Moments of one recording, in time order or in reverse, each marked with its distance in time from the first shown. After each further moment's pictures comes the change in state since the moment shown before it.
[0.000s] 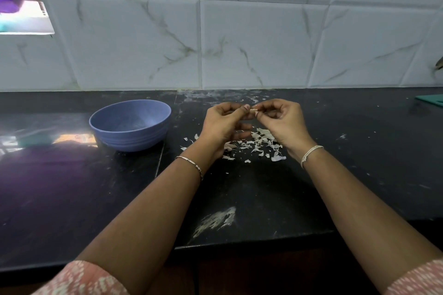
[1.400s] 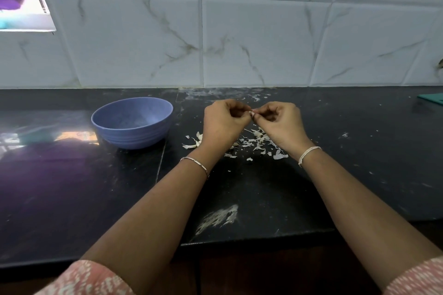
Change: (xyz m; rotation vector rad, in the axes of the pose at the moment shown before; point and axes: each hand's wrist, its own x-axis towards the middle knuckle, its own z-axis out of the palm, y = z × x) left_hand 0.002 -0.003 -0.001 0.621 0.193 0.350; right_hand -0.002 0.006 0.006 -0.153 -0.026 -0.073
